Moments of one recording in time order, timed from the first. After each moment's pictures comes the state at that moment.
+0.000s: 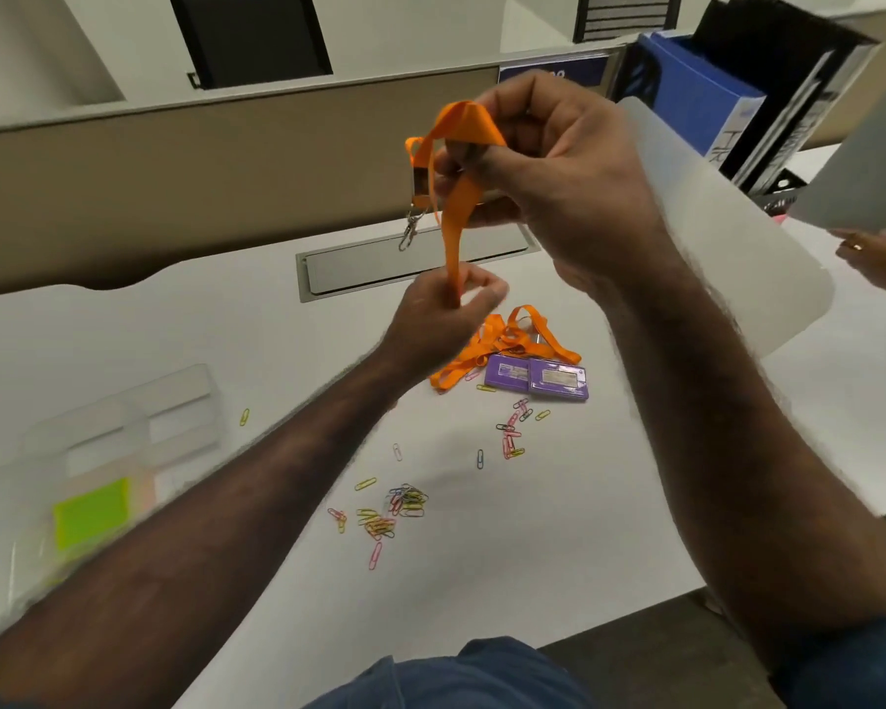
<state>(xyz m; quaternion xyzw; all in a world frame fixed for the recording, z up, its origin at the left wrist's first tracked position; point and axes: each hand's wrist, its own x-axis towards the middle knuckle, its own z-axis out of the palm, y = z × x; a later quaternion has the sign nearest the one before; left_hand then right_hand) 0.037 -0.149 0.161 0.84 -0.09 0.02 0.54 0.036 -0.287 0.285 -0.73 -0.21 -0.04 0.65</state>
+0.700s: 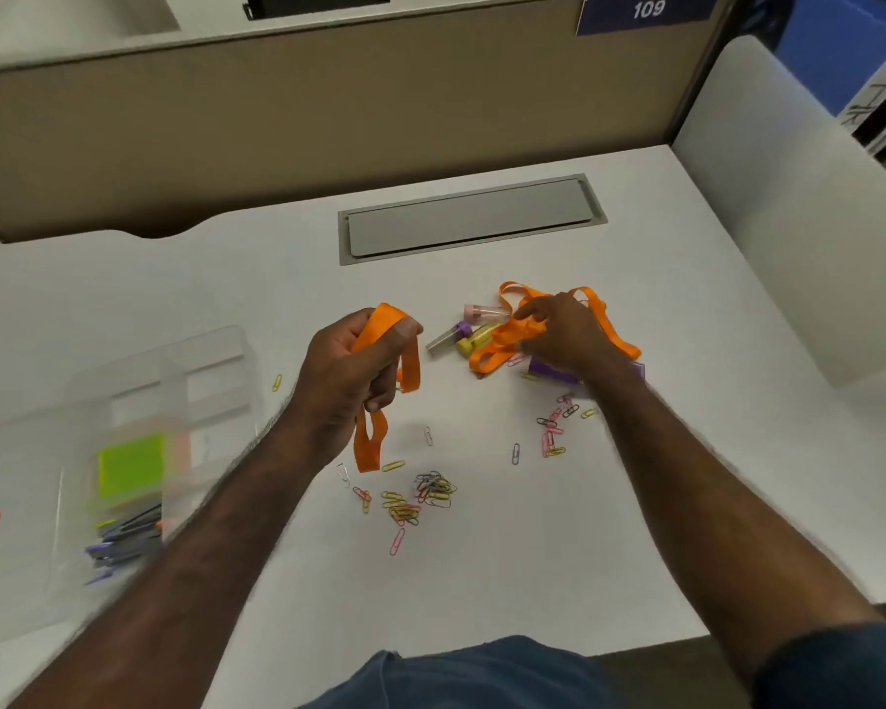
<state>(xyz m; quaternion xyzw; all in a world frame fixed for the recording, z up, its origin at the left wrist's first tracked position) -0.018 -0.047 0.115 0.70 0.11 -0.03 0.70 0.129 -0.305 0.019 -0.95 -0.08 0.12 0.28</state>
